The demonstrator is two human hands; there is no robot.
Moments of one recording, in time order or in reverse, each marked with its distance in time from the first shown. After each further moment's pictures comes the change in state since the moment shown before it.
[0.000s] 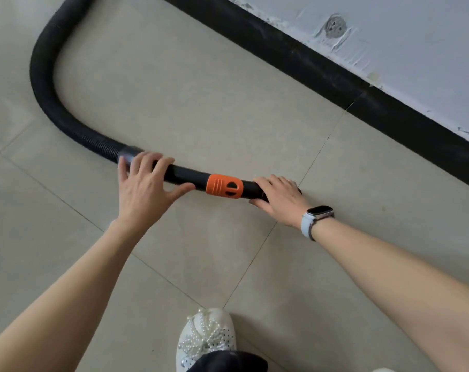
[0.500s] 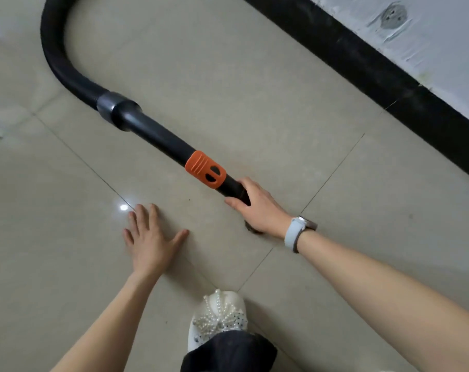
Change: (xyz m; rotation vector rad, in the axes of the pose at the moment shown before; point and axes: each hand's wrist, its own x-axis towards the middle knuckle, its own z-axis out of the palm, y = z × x) left_hand -0.137 -0.024 0.059 -0.197 -0.357 -0.685; right_hand 0.002 -0.094 0.015 0.586 -0.105 0.032
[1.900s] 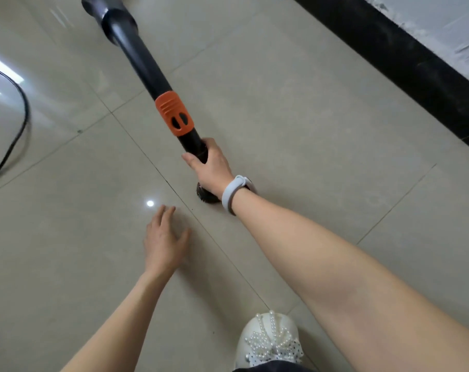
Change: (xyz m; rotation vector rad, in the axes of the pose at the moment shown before) left_hand 0.028 -0.065 -0.046 -0.223 0.094 -0.035; right_hand 0.114 -0.168 0.092 0.421 0.083 -0.032
